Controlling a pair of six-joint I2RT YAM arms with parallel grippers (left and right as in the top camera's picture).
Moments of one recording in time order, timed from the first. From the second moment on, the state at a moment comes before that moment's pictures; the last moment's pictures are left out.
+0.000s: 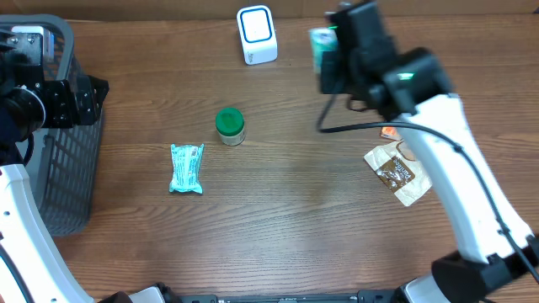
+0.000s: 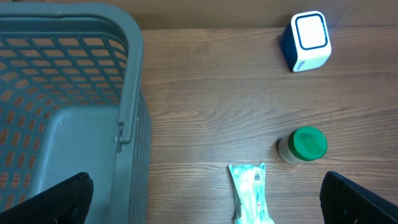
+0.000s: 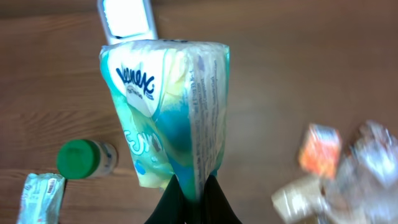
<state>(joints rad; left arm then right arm) 0.43 1.45 1.89 -1.26 0.33 0.30 0.41 1.70 1.94 -1.20 0.16 0.43</state>
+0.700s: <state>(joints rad) 0.43 1.45 1.89 -1.26 0.33 0.30 -0.07 1.65 1.34 -0.90 0.00 0.59</state>
